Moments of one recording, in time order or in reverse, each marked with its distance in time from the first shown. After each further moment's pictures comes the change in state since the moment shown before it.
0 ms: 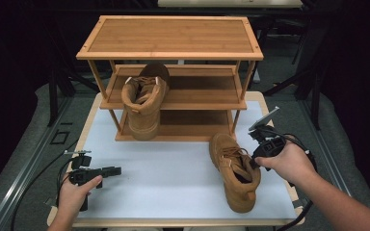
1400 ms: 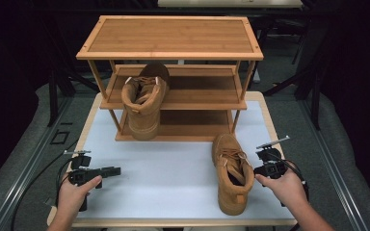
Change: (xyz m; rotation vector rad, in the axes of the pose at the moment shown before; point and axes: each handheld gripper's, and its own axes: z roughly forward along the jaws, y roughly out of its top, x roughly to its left) left arm -0.001 0.000 -0.001 -0.003 0.003 0.005; right arm -0.034 -0.039 0.080 -0.185 0.090 0.097
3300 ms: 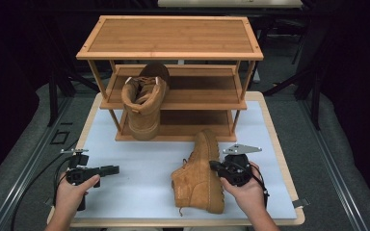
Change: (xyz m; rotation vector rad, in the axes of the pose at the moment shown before) left arm -0.003 0.003 -0.009 -0.009 -0.006 0.001; right arm 0.098 -0.004 0.012 -0.476 0.161 -0.271
